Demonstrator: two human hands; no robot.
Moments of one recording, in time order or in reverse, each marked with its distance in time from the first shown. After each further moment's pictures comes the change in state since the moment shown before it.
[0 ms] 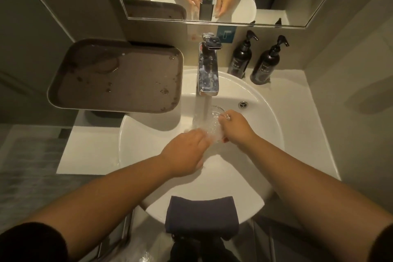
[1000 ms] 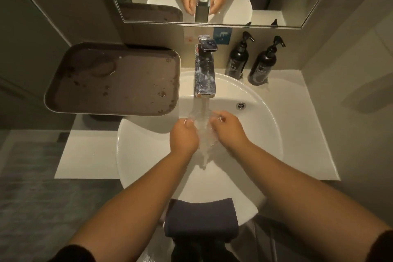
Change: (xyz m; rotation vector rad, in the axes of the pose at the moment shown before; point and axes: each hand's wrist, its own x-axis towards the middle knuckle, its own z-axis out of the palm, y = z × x) left_hand 0.048 0.013 -0.015 -1.162 0.395 -1.128; right_hand -0.008 -0.001 0.017 0.165 0.086 -0.074
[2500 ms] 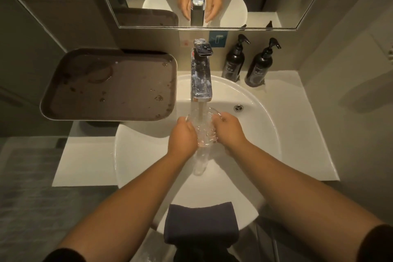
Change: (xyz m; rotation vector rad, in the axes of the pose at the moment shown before) left_hand 0.018 -0.005 -0.003 0.210 -0.109 0.206; right_hand 0.021 0.010 0.002 -0.001 0.065 0.055
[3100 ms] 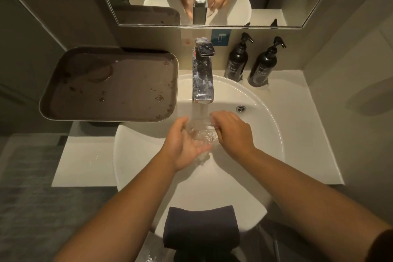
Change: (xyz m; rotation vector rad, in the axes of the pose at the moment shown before) left_hand -0.003 0.003 -0.010 -1.253 -0.460 -0.505; right_hand -0.017 -0.002 -0.020 -0.657 0.112 -0.797
